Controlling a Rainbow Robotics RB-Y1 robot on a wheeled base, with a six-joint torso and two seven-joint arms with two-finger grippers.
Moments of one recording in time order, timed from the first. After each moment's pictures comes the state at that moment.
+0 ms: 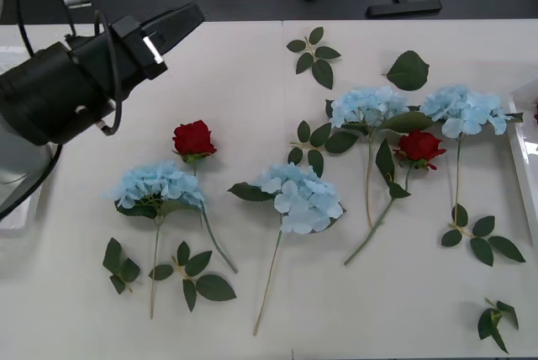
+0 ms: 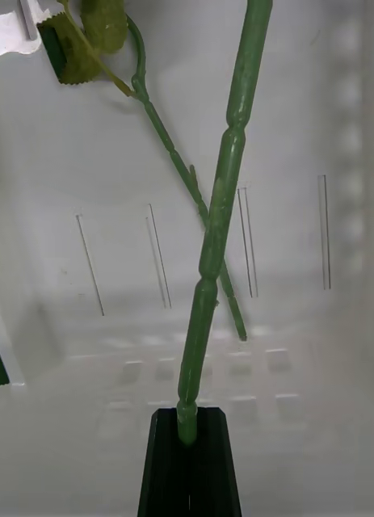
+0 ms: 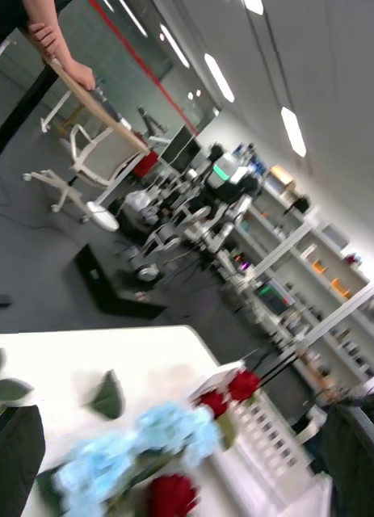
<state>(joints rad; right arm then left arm) -0.26 -1.16 -0.21 -0.75 -1.34 1.31 2.17 -0.27 0.82 -0.25 -1.90 2.44 0.39 -2.55</state>
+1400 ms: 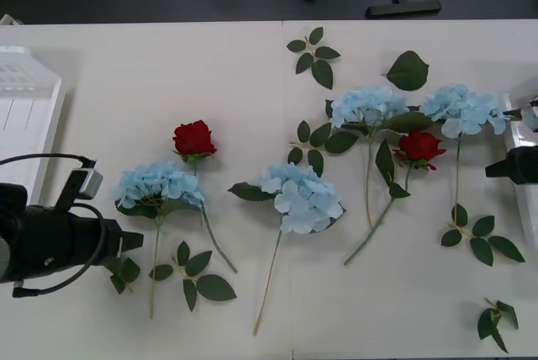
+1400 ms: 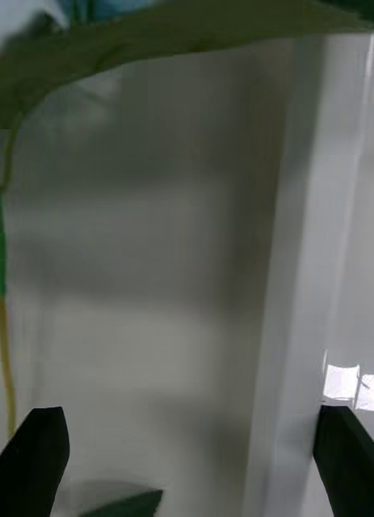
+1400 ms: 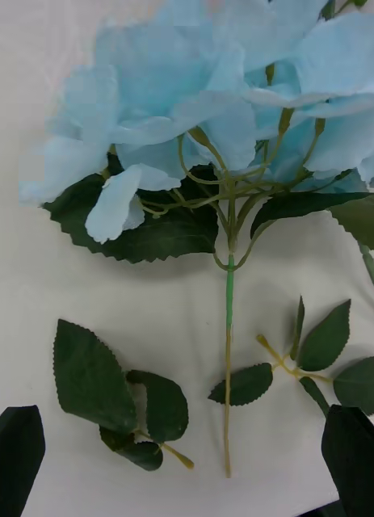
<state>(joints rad) -0.41 -0.93 0.15 -1.09 -1.17 1.09 1.81 0.17 0.75 -0.08 -2.15 0.80 1.23 -1.32</state>
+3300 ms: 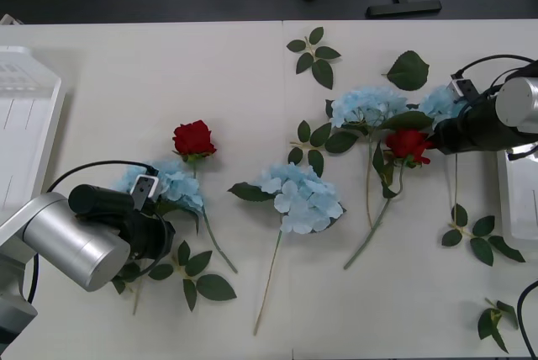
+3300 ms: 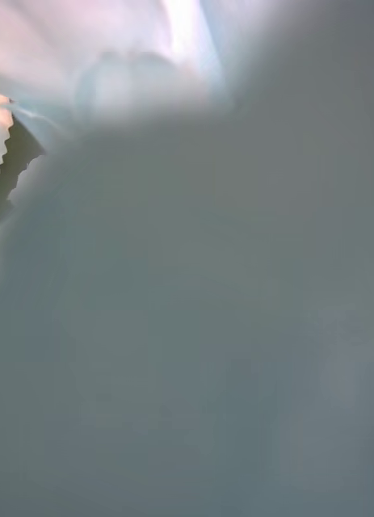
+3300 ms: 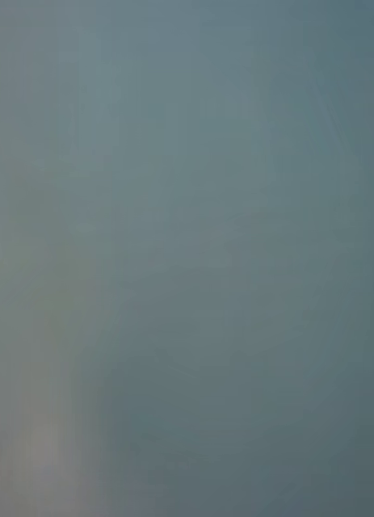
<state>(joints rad) -0.61 -0.65 0.15 -1.07 -0.75 1.12 1.73 -0.07 0.61 -0.43 -1.88 0.37 1.19 -1.18</state>
